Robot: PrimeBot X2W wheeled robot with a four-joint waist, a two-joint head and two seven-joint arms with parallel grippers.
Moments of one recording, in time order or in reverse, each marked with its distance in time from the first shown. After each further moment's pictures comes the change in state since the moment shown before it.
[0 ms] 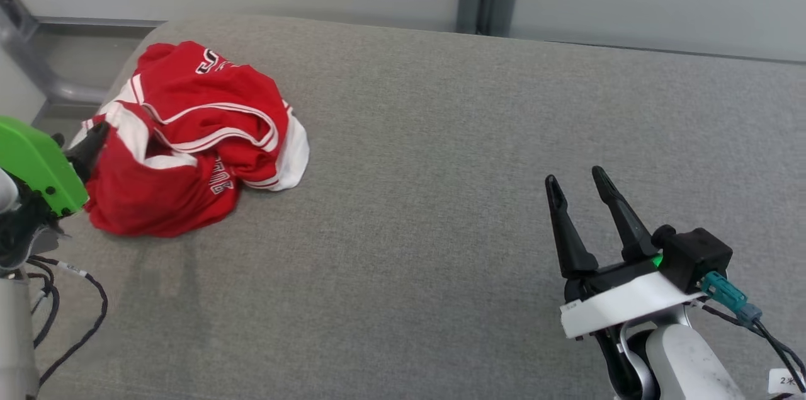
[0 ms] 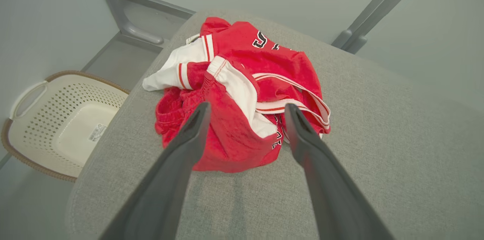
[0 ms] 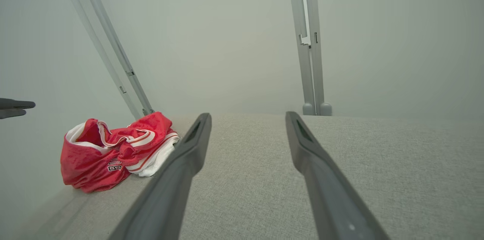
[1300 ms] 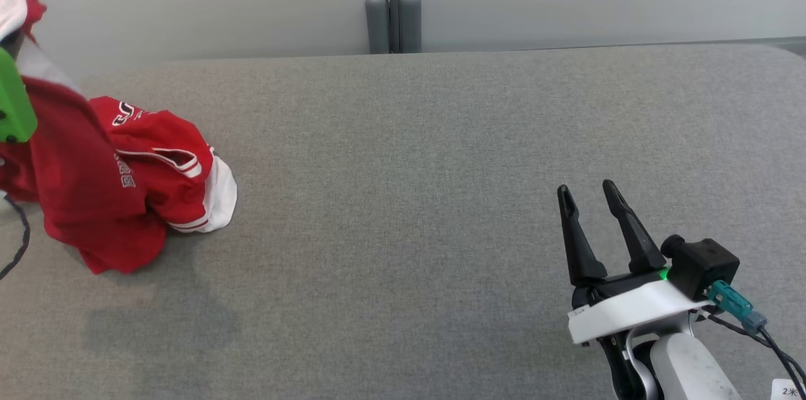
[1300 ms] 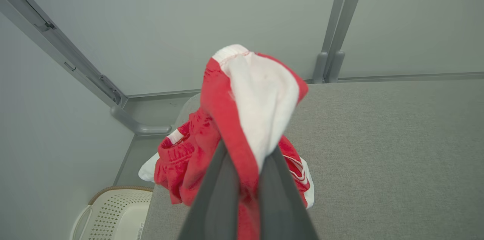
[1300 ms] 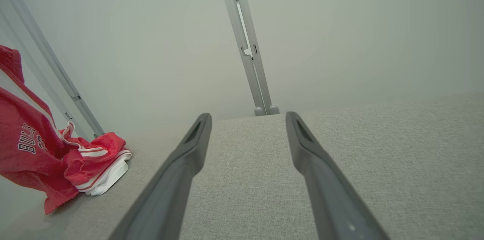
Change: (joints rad) left arm -0.203 0.185 -0.199 -0.040 0.068 -0.011 0.020; right arm 0.011 0.009 -0.026 0.051 0.038 0.000 -0.021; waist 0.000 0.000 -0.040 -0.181
